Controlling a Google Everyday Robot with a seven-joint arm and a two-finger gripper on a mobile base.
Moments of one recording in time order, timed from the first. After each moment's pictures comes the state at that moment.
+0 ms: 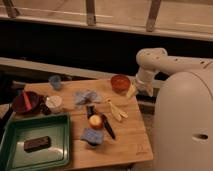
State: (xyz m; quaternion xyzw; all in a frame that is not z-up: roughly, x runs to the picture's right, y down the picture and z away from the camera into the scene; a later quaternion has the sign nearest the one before) arm 0.204 0.044 0.790 -0.29 0.21 0.61 0.71
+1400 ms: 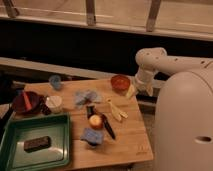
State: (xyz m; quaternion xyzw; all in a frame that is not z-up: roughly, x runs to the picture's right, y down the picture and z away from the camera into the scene) arm 0.196 0.041 0.780 -0.29 0.20 0.59 0.73
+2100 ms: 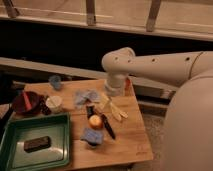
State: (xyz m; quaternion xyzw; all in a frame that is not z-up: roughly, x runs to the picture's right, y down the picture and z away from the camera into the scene) arm 0.029 0.073 0.708 -0.34 0.11 0.41 0.84
